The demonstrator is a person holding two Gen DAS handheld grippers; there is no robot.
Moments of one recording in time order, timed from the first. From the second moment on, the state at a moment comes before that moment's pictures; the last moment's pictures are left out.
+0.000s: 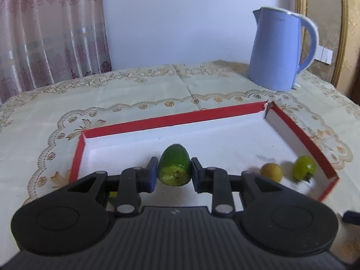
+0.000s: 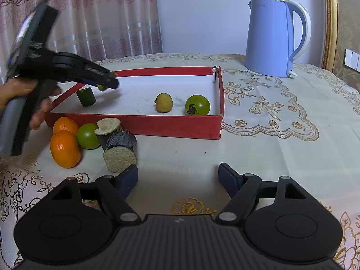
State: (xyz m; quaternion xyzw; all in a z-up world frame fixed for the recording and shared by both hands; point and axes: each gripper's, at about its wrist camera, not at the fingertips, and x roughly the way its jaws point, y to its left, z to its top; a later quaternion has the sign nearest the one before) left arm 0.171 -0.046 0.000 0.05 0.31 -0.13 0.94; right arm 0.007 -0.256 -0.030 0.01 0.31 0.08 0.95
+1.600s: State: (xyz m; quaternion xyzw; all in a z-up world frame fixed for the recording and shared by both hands) left arm 0.020 0.043 -0.001 0.02 0.25 -0.08 0.96; right arm 0.008 -0.253 -0.032 -0.01 0.32 0.07 0.95
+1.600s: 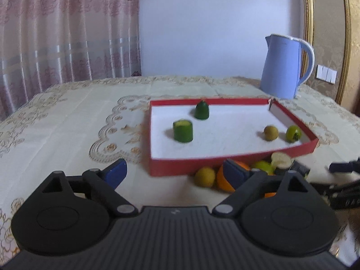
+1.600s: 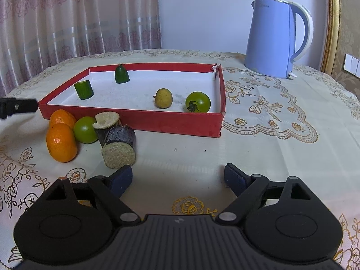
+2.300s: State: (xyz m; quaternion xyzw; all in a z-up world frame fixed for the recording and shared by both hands) left arm 0.027 0.059 -0.030 0.00 0.29 -0.06 0.95; right arm 0.002 -0.208 -0.018 -0.07 0.26 0.11 0.96
